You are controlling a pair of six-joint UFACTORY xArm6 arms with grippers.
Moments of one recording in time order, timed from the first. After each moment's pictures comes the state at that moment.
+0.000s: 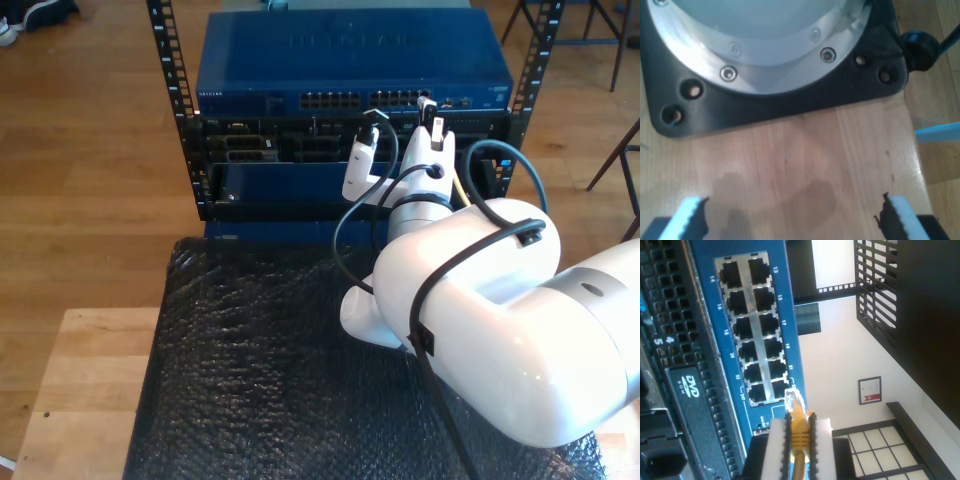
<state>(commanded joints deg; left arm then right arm) 79.6 -31.1 -4.7 3.6 59.4 -182.8 29.5 42.2 -68.5 39.7 -76.7 -99.2</state>
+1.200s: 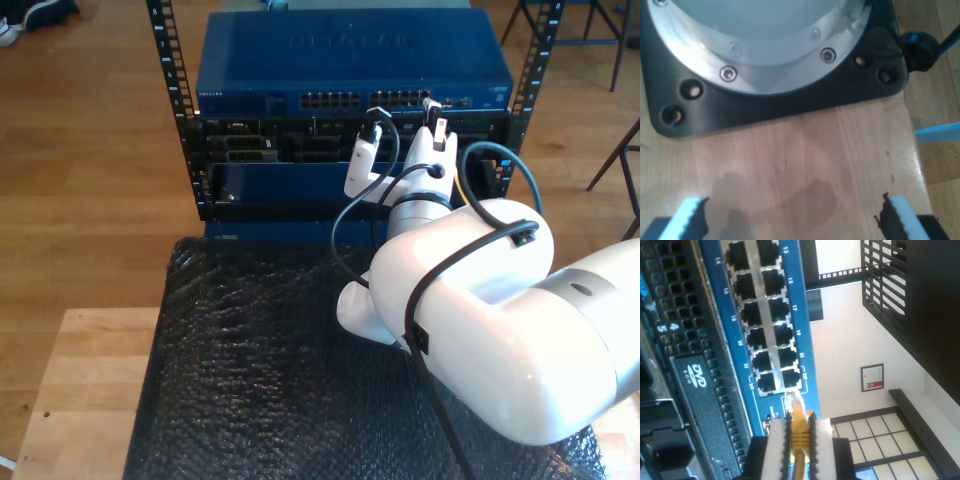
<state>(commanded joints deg) 79.6 -31.0 -4.7 3.6 59.5 -182.8 29.5 43.6 -70.6 42.1 -76.3 -100.8</state>
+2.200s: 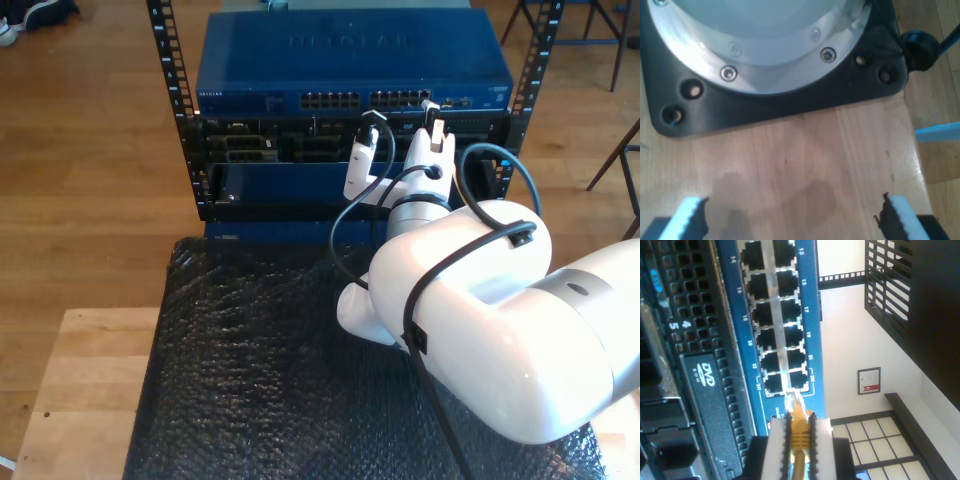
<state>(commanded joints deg) 79.6 -31.0 -4.7 3.6 59.4 -182.8 29.3 44.7 -71.9 41.8 -76.4 -101.7</state>
